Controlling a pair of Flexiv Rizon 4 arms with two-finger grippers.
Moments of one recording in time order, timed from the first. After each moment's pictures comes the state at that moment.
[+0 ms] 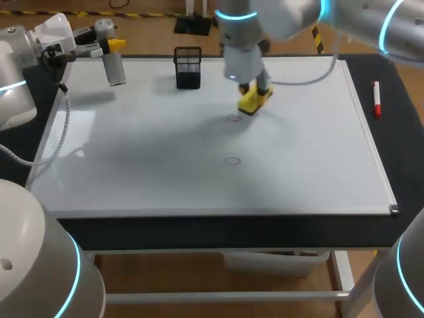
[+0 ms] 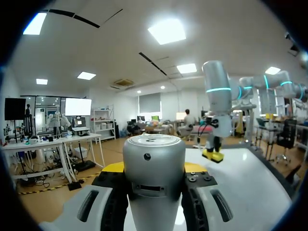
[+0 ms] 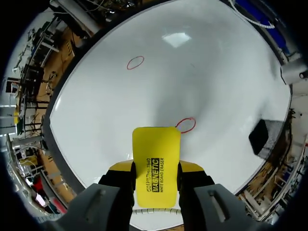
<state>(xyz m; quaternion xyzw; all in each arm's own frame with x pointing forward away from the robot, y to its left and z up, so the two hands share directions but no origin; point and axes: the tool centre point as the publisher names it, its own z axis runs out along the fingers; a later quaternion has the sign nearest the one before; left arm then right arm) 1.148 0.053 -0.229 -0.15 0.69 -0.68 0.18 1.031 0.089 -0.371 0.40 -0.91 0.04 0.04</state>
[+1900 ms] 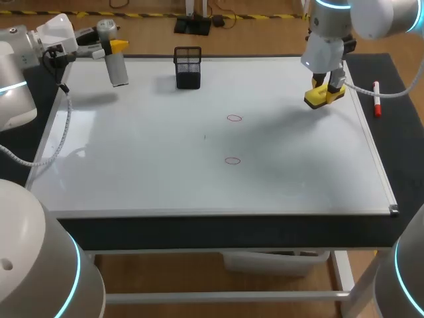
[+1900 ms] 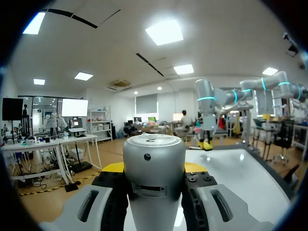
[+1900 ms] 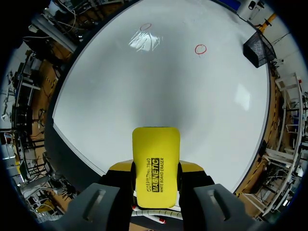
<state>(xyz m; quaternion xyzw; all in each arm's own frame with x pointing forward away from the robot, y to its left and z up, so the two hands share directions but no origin) 1.138 0.041 -0.227 -0.14 0.69 -0.69 0.17 1.042 -0.086 -0.372 0.23 -0.97 -0.01 0.03</state>
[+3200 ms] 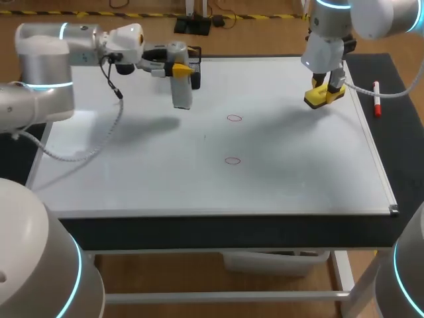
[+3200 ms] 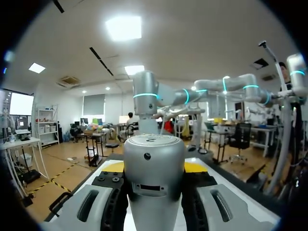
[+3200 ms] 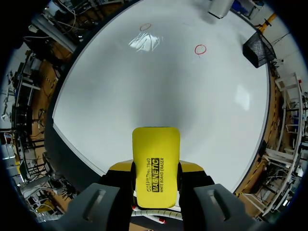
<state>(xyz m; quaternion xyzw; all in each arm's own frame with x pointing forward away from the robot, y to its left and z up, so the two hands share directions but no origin) 1.025 -0.151 -0.224 0.03 0.70 -0.71 -0.02 1.041 -0.086 -0.372 0.23 -0.97 -0.01 0.03</state>
